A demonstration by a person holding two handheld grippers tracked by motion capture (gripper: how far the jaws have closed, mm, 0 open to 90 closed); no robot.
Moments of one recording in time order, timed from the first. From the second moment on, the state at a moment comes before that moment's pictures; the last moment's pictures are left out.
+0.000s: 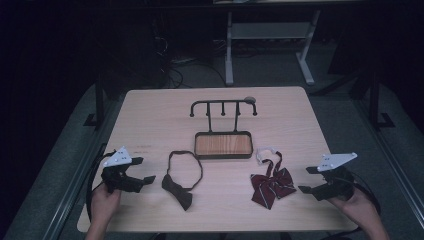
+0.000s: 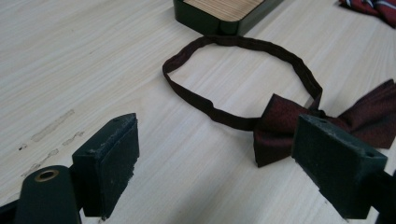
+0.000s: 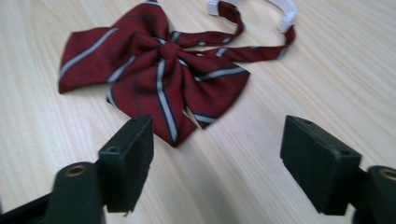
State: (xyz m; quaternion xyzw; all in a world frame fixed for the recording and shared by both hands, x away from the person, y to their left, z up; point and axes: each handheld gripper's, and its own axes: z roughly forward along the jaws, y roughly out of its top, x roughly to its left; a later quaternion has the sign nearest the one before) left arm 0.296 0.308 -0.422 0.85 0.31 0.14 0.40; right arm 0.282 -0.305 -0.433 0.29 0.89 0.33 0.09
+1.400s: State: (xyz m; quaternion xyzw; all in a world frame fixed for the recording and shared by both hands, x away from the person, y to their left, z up) left arm 0.297 0.307 -0.423 0.86 0.30 0.15 0.40; right arm 0.362 -0.231 -0.405 0.21 0.95 0.22 0.05
